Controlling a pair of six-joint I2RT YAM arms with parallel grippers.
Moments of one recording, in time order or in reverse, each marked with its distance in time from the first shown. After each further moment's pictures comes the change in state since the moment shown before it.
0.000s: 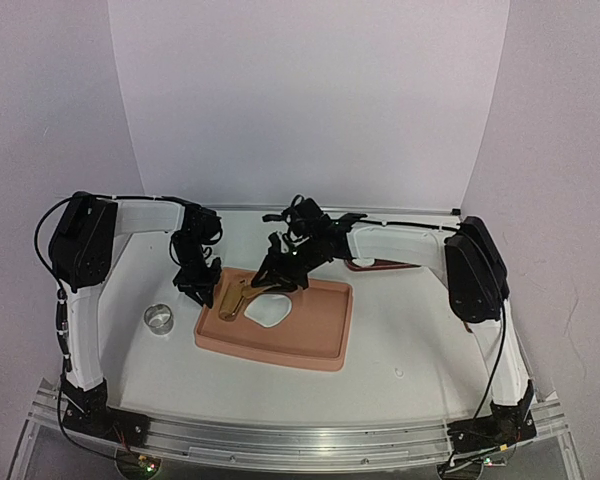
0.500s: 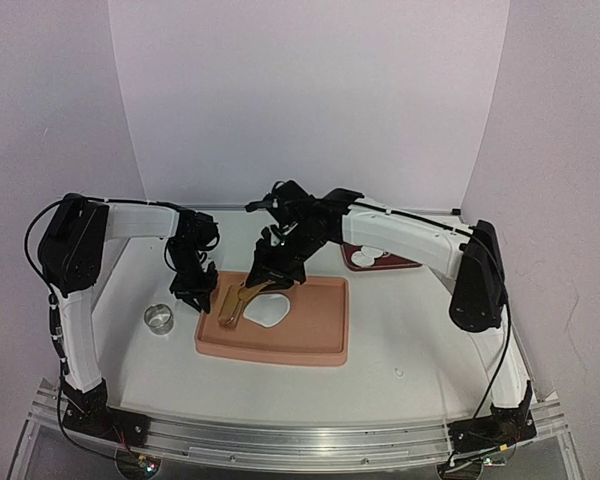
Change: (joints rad) left arm -0.010 -0.073 -0.108 0.055 -0.006 -0.093; right arm 0.082 0.017 0.325 -0.409 0.106 0.034
